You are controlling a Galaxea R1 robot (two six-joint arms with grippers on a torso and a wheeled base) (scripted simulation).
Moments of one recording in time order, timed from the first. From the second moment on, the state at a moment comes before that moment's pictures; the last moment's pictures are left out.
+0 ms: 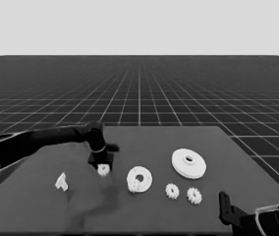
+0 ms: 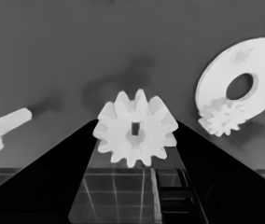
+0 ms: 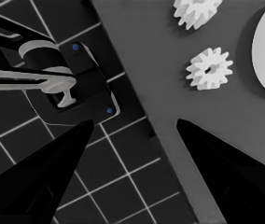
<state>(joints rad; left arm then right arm) 0.01 2.58 -1.32 0.18 1.51 -1.26 -0.35 1.76 -0.39 -0.70 -1.18 0.32</state>
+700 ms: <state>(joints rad) -0.02 3.06 -1.87 0.14 1.51 -1.19 -0.35 1.76 -0.39 -0.70 -1.18 0.32</state>
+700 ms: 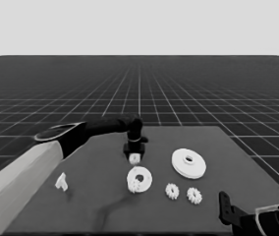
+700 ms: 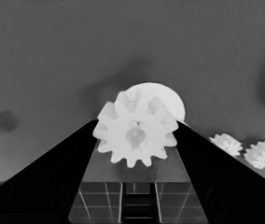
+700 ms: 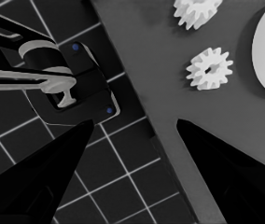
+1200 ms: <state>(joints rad) 0.12 3.11 -2.00 0.27 1.44 -1.12 -0.35 1.76 -0.39 -0.70 -1.18 0.32</state>
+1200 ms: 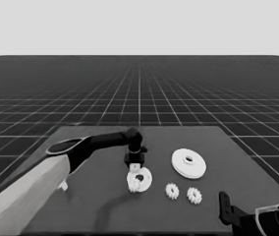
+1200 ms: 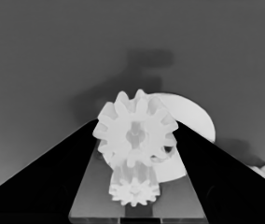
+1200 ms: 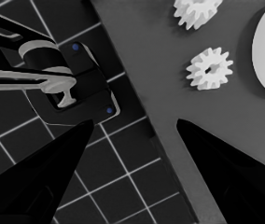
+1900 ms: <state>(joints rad) -0.01 3.07 -1.88 0.16 1.50 -1.18 -0.35 1.76 -0.39 -0.70 -1.18 0.32</state>
